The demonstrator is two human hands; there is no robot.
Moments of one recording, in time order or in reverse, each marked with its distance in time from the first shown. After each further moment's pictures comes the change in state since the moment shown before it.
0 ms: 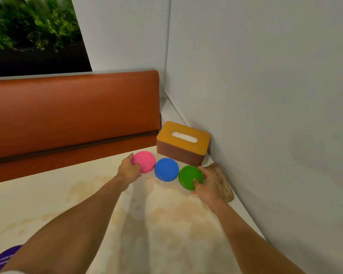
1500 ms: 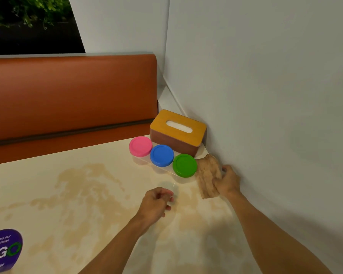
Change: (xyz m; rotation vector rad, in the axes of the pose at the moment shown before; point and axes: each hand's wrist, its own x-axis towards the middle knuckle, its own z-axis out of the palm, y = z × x) left_hand -0.130 -0.027 0.089 -0.218 -0.335 -0.042; right_hand 0.030 0.020 -0.092 -0.564 0.168 0.094
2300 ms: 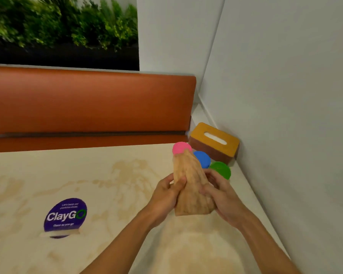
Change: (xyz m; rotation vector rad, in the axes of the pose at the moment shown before) left_hand -0.089 0.026 -0.073 -0.381 -0.057 0.277; right_hand -0.200 -0.126 -0.022 0.719 -0.596 -0.392
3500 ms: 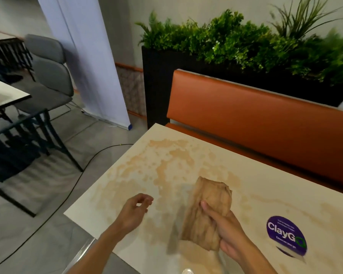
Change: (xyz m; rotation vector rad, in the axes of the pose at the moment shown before) left_hand -0.425 -0.021 -0.603 0.305 0.872 -0.090; right_hand -0.113 0.058 0.622 0.203 -0.522 0.496
